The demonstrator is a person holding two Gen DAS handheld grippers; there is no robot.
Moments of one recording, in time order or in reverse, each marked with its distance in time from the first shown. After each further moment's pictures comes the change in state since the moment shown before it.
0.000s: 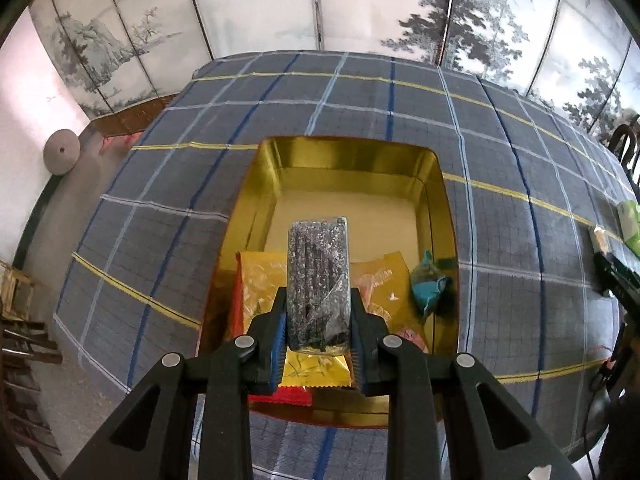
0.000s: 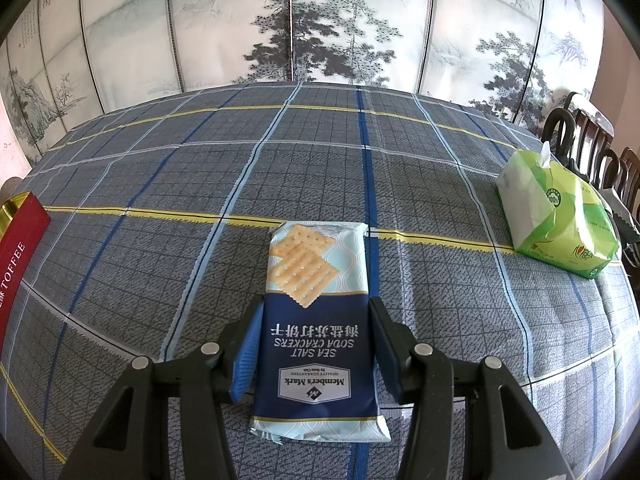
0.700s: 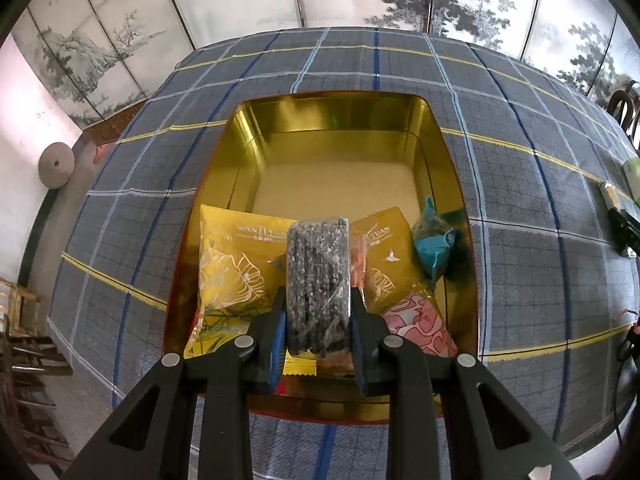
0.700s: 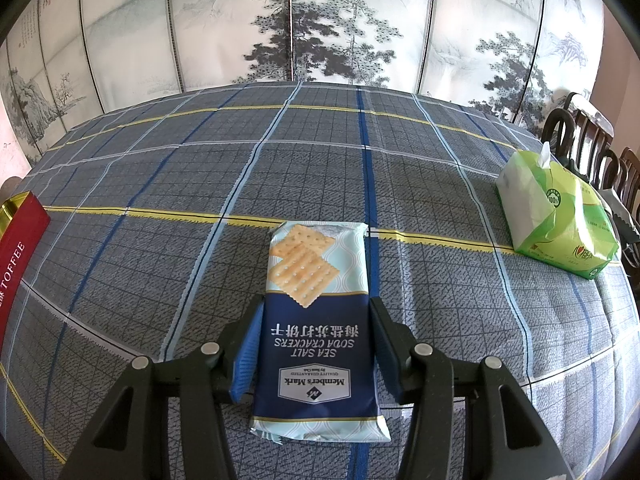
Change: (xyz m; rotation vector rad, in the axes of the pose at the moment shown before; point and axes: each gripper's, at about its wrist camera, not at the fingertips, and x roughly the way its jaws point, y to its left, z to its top) left arm 0.028 -0.012 -0.024 0.070 0.034 0.020; right arm 0.000 0.000 0.000 -0.001 0.000 -0.001
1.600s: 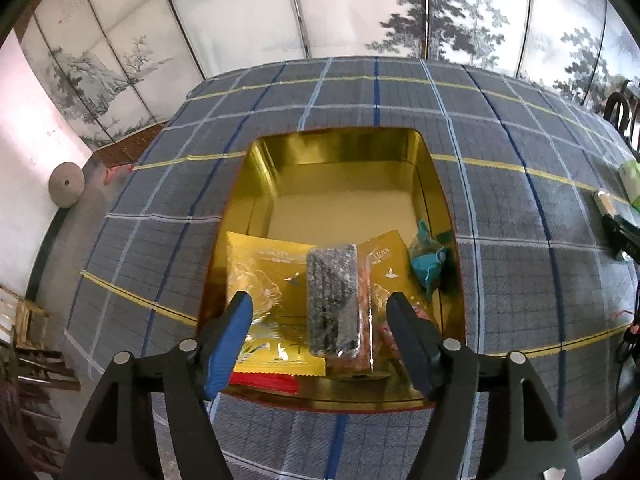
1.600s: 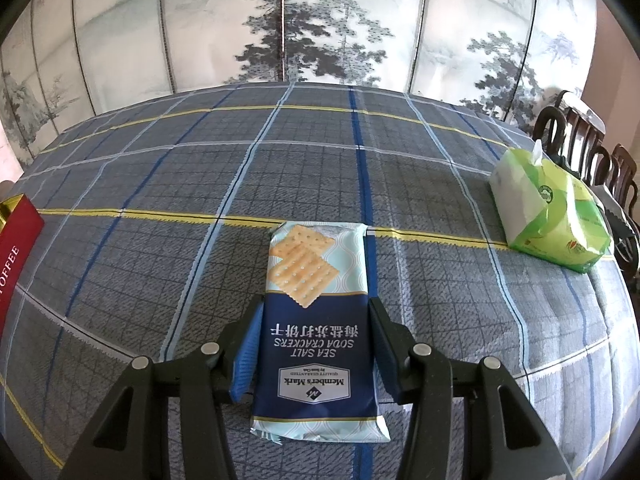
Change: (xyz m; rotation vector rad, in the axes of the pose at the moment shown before) left arm -0.031 0.004 0.002 0.013 -0.099 0.031; right arm -0.005 0.000 -0.002 0.019 0.001 -0.039
